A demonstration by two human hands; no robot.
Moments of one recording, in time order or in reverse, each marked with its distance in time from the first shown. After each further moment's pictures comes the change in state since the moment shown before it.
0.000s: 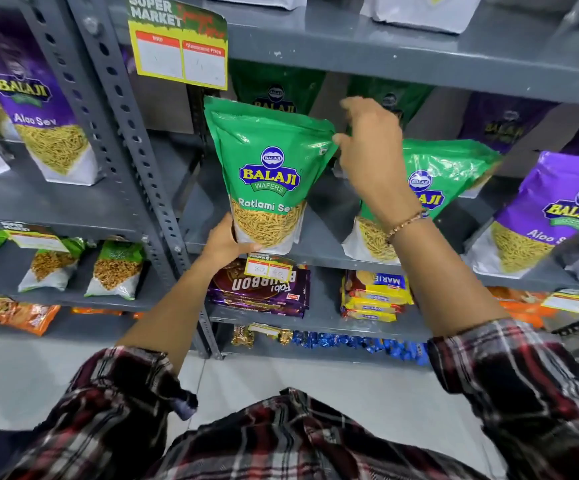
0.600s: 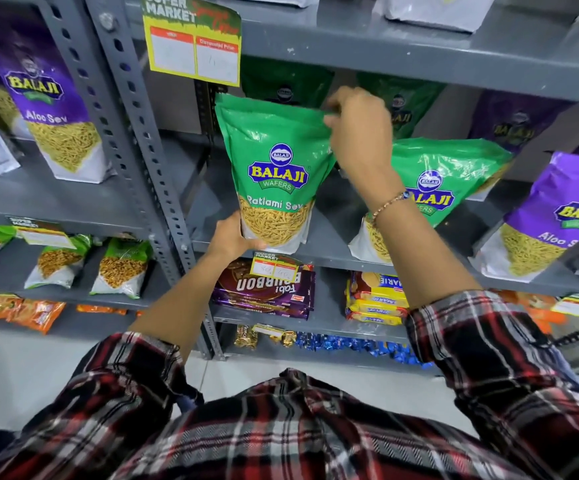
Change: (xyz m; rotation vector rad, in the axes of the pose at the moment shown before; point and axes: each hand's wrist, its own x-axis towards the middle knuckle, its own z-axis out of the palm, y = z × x) left_hand 0.004 0.011 -0.001 0.215 0.048 0.043; right_hand 0.026 -0.011 0.026 -0.022 0.018 0.038
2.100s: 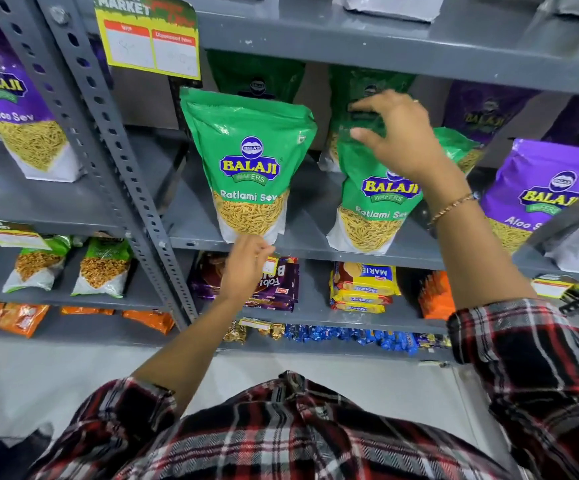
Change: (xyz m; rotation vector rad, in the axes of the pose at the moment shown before) left_hand -0.068 0.018 0.078 0.028 0.205 0.309; right_hand -0.010 0.093 -0.056 -0.085 -0.226 -0.160
